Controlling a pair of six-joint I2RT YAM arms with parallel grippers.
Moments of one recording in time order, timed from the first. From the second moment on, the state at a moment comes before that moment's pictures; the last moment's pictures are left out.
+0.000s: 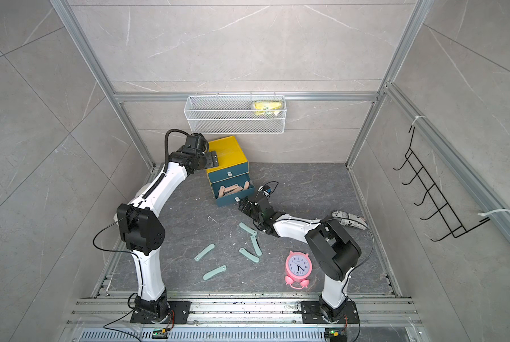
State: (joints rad) left arm -0.31 2.03 2.01 -0.72 -0.20 -0.36; right arm 0.68 1.84 1.07 0.23 0.09 1.05
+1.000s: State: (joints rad) left arm -0.31 1.99 1.90 -0.60 -0.16 -0.36; right arm 0.65 2.22 1.42 0.41 0.02 1.29
